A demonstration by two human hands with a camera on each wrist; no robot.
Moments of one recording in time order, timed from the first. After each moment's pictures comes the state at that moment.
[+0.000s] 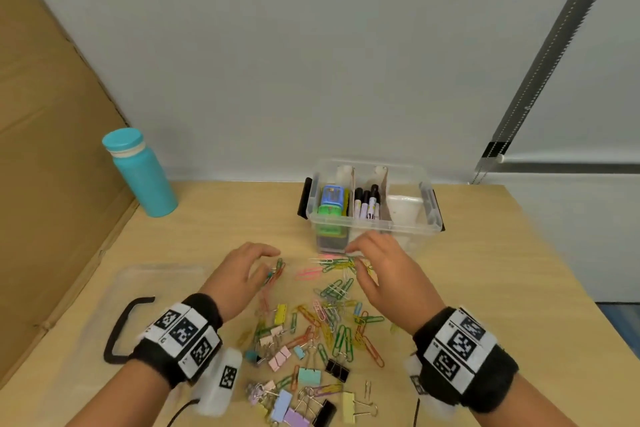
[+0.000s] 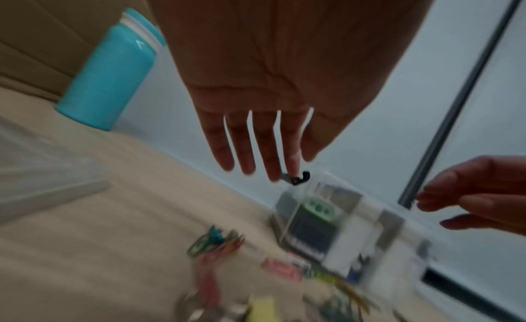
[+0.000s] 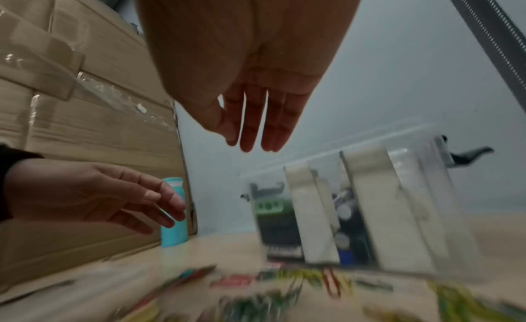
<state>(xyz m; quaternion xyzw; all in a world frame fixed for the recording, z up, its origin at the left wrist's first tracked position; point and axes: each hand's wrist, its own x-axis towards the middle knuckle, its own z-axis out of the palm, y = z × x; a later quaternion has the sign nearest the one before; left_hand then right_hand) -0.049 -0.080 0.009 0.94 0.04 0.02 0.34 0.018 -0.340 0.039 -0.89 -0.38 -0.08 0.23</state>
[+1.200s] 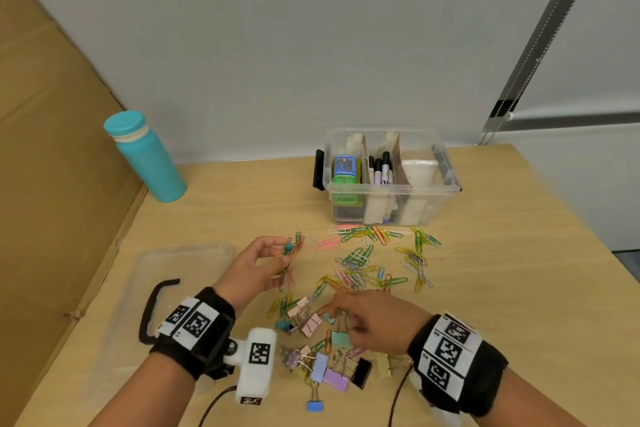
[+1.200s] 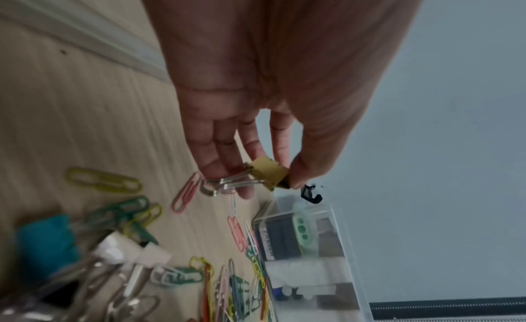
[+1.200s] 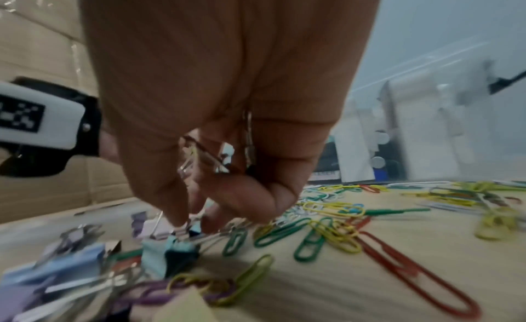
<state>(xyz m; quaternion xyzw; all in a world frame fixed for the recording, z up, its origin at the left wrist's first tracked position) -0.071 -0.075 -0.004 0.69 0.19 -0.07 0.70 -0.039 -0.311 -0.025 -0.86 -0.40 0.27 0.17</state>
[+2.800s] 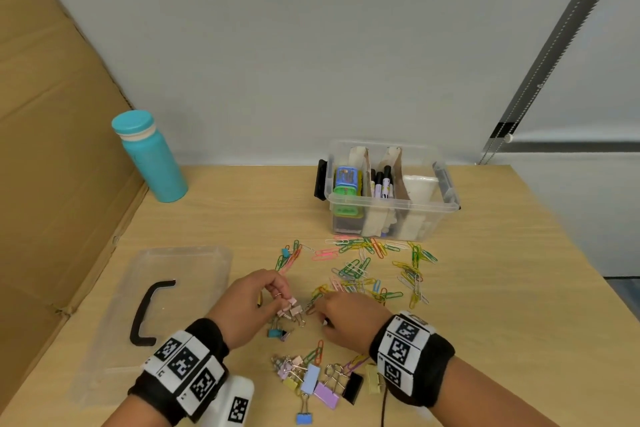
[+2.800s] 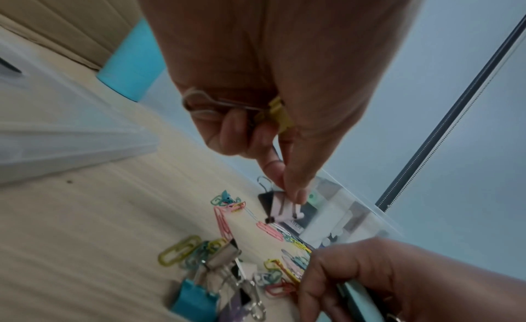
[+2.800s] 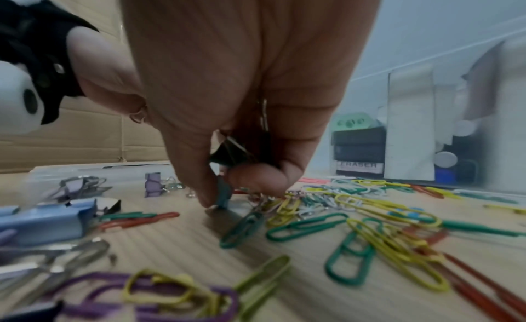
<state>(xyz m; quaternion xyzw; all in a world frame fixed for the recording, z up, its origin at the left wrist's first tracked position) -0.102 -0.072 -0.014 0.90 0.02 -0.03 0.43 -0.031 -0.270 -0.026 -0.87 -0.44 0.20 0.05</state>
